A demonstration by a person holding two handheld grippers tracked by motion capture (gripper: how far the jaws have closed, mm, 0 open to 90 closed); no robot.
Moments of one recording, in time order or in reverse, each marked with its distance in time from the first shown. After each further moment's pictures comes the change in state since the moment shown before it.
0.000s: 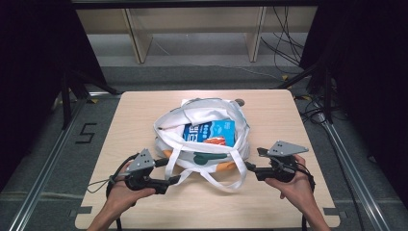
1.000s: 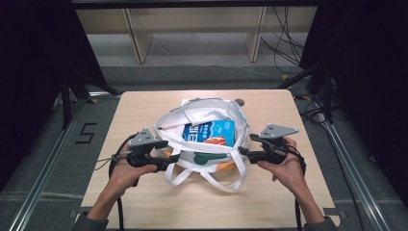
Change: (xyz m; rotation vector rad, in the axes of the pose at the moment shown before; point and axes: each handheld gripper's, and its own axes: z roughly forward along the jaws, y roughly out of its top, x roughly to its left) left arm 0.036 0.035 0.011 -0.008 0.041 -0.026; right arm -0.016 0.039 0.021 -0.009 0.007 -0.055
